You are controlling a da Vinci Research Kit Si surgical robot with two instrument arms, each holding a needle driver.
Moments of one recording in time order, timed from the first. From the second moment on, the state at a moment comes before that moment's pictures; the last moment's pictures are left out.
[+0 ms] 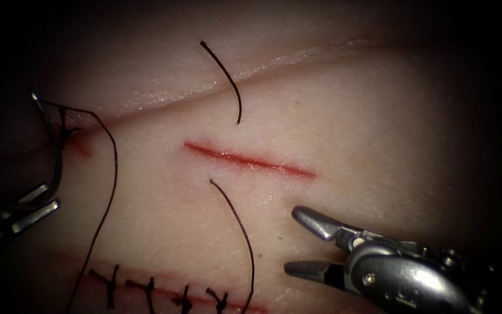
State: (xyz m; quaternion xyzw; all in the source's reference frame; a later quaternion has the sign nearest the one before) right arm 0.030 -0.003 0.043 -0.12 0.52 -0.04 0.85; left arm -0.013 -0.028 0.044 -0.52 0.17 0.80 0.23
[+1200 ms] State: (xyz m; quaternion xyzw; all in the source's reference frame) right arm 0.032 -0.004 0.047 -0.11 0.52 -0.02 0.85; left arm -0.005 -0.027 0.054 -0.42 0.13 0.84 0.32
